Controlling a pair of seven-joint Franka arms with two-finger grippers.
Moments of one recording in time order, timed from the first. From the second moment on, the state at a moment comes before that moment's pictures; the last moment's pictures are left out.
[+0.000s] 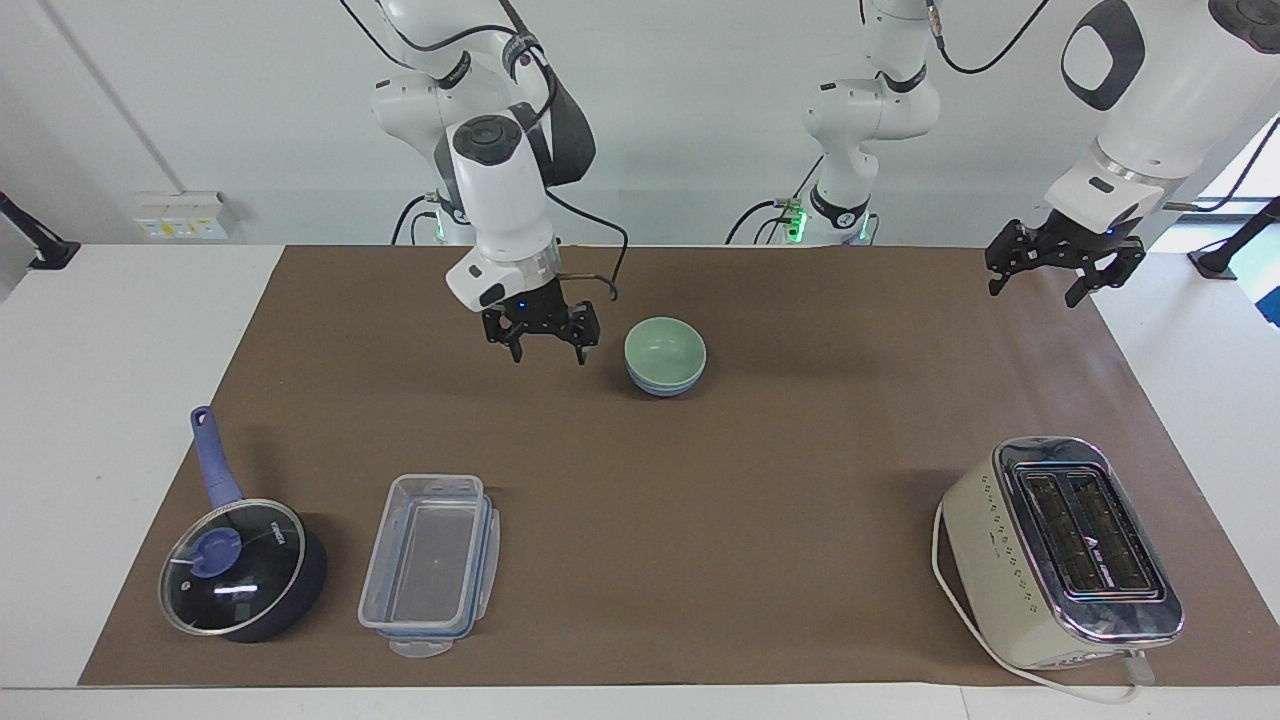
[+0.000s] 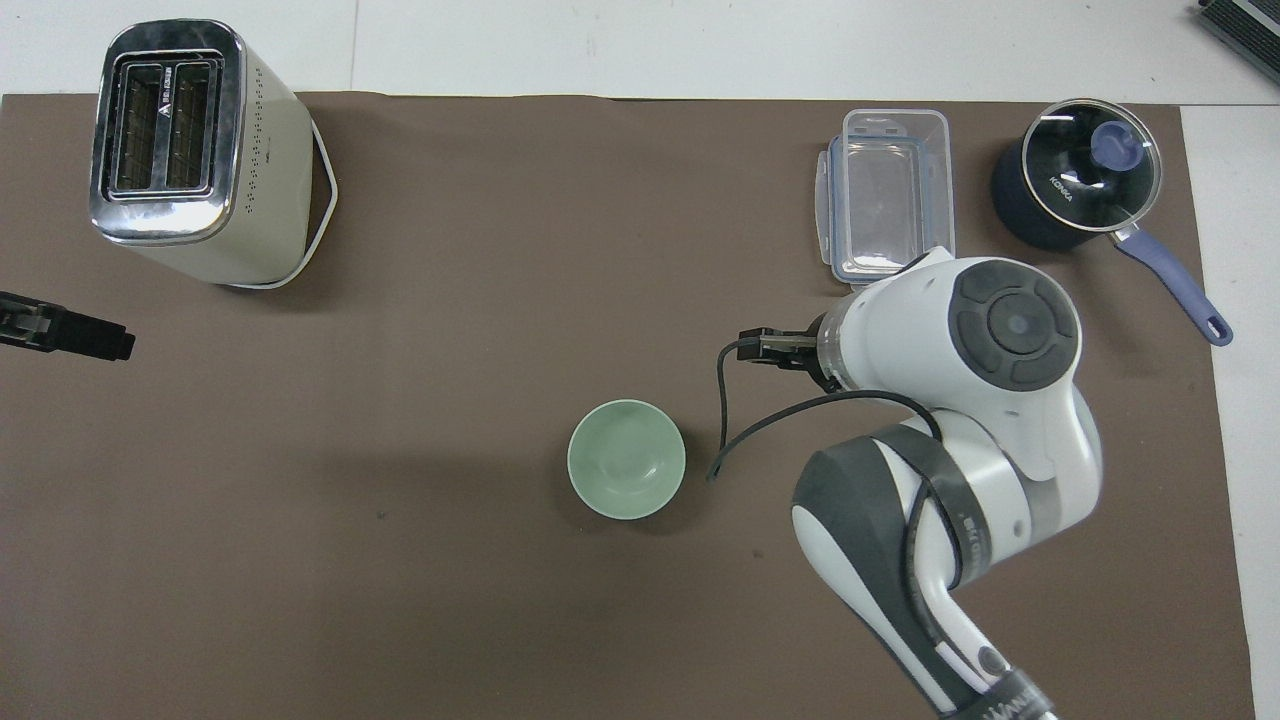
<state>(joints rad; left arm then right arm) -0.04 -0.02 0.04 -1.66 0.00 1.65 0.28 0.13 0.05 0.23 -1.93 0.00 2.12 0.50</state>
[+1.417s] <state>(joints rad) -0.04 -0.02 0.04 -1.66 0.00 1.65 0.28 0.08 -0.17 -0.09 -1.69 -0.01 1.59 0.20</state>
